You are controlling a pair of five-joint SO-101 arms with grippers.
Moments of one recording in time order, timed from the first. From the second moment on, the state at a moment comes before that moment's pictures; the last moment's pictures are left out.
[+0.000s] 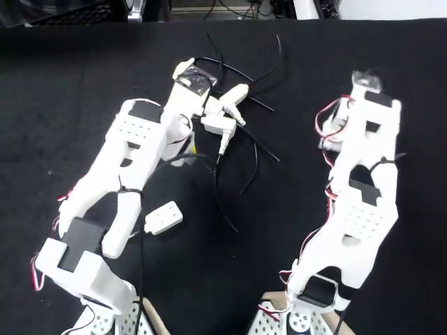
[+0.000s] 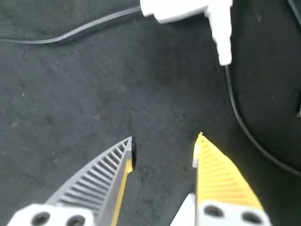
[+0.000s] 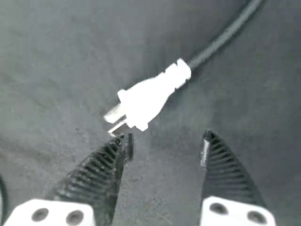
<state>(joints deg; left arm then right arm) 13.0 4.6 9.3 64.9 -16.0 20.5 34.6 -17.6 76.5 3.1</state>
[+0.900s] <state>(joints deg) 15.2 4.9 25.3 46.2 -15.2 21.2 73.5 -78.5 94.5 2.2</state>
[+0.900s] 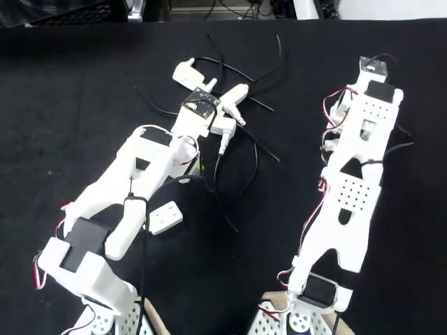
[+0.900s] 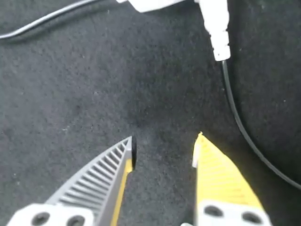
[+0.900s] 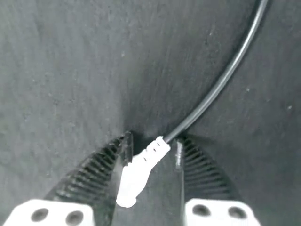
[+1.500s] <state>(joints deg) 15.2 4.9 25.3 46.2 -13.2 19.3 78.1 -92.9 99.7 2.2</state>
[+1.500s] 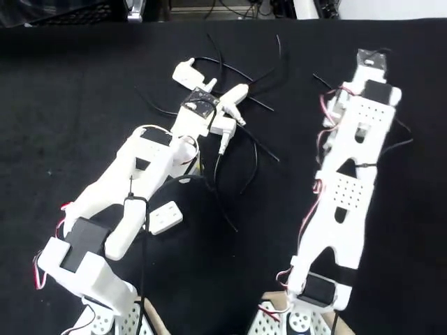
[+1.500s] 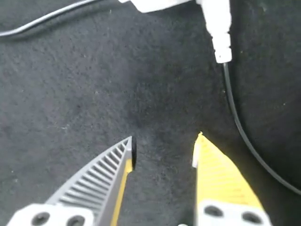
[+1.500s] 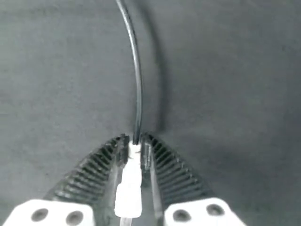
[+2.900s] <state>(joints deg) -28.7 -23.7 60.4 31.1 -11.3 -43.8 54.2 -52.9 91.9 17.4</state>
